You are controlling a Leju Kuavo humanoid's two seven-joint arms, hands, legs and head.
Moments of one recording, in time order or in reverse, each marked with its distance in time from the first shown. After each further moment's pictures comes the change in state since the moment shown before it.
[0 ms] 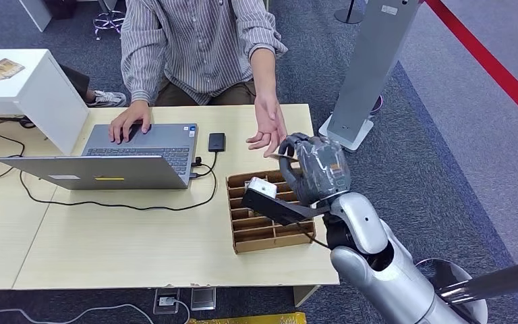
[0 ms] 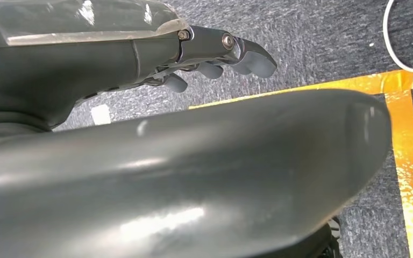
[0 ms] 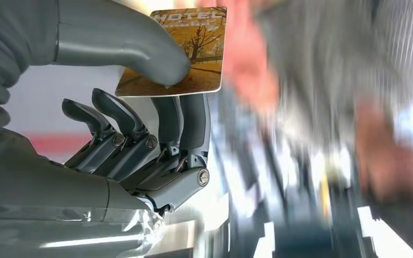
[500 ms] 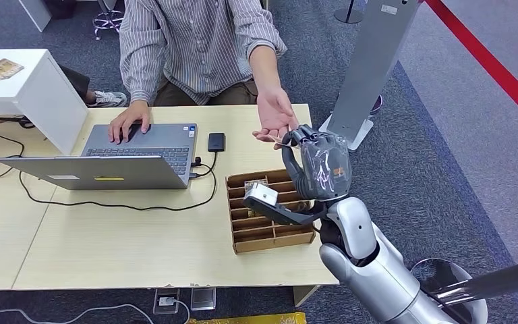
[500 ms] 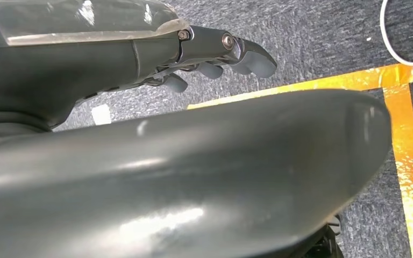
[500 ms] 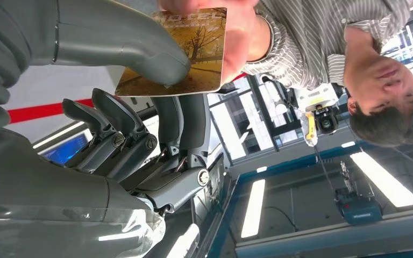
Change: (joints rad) left arm -0.011 -0.011 -0.015 0.000 0.003 0.009 0.016; right arm 0.000 0.048 -0.006 0.174 0.125 -0.331 -0.106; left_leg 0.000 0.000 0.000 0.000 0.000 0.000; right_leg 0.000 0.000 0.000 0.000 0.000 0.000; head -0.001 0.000
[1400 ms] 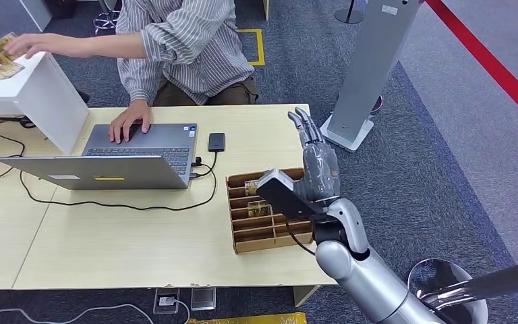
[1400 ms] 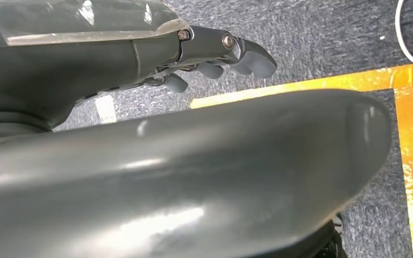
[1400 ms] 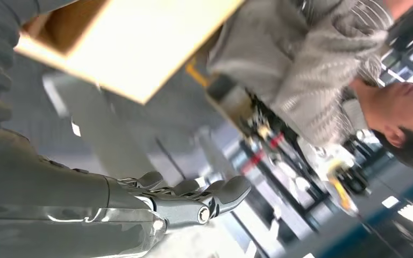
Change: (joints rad) left arm 0.012 0.000 0.000 0.000 0.040 0.003 0.002; right arm 0.020 0.040 0.001 0.078 -0.512 -0.019 -0.117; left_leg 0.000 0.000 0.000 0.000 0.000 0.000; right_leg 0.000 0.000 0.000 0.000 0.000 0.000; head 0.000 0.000
